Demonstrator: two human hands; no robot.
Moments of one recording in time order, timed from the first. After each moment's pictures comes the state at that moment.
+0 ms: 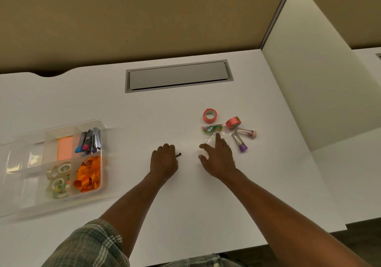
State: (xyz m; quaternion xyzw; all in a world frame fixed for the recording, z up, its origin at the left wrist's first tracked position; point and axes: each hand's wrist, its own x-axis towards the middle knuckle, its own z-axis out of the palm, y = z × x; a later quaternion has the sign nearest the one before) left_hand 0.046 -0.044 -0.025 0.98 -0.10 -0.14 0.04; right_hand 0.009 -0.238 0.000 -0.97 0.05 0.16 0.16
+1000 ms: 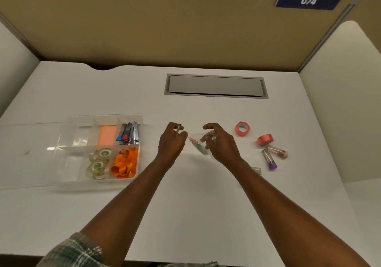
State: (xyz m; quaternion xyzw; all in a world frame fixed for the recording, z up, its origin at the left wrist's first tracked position) left_hand 0.068 0.024 0.069 0.81 0.19 -0.07 0.56; right_hand 0.062 -0.153 0.064 -0.88 0.00 0.07 0.46
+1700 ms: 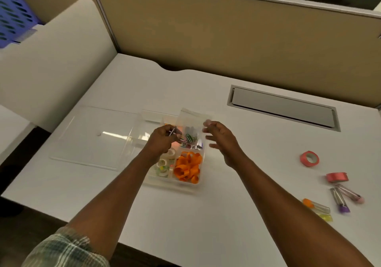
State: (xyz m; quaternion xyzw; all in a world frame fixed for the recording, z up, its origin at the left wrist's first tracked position) left_hand 0.054 0.283 0.068 0.75 0.20 -0.07 0.63; right_hand 0.102 0.067 0.088 -0.73 0.02 0.25 0.63
